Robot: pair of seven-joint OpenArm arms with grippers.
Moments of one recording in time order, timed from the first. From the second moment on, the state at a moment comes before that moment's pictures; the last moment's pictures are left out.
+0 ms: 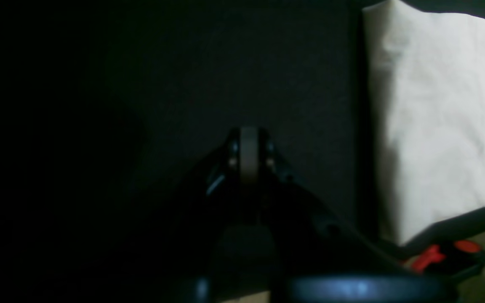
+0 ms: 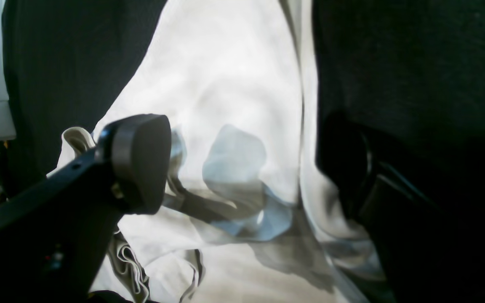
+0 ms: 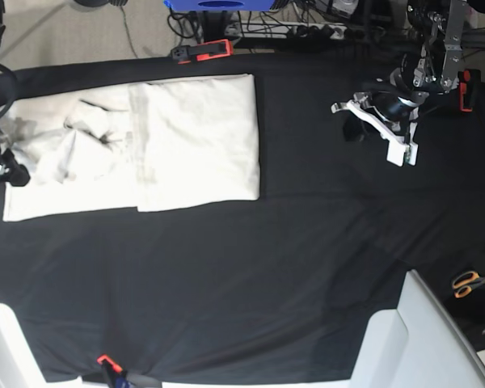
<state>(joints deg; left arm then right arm) 23.7 -23.1 -2.5 91.5 -40.4 -7.9 32.8 10.5 26.9 39.6 29.8 37.7 40.8 -48.3</state>
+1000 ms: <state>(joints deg) 23.6 -23.0 -2.5 90.5 -40.3 -7.9 32.8 8.9 26.3 39.6 29.9 38.9 41.4 -52.2</state>
